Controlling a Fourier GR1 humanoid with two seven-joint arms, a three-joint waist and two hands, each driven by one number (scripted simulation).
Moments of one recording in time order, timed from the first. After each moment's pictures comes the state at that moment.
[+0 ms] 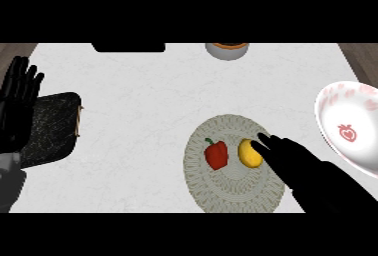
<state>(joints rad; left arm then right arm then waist) -0.22 0.51 0.01 -1.48 0.36 0.21 -0.07 -0.20 -0.53 0.46 -2.29 0.36 0.55 0.86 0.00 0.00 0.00</state>
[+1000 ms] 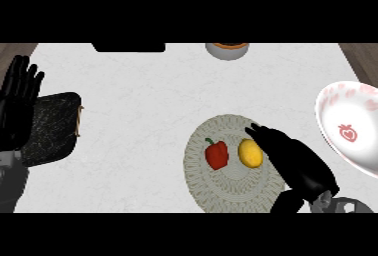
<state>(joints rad) -0.24 0.43 0.10 -1.47 0.28 0.13 -0.05 -0.16 -0.40 0.42 -1.89 0.63 0.51 0.56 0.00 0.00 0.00</state>
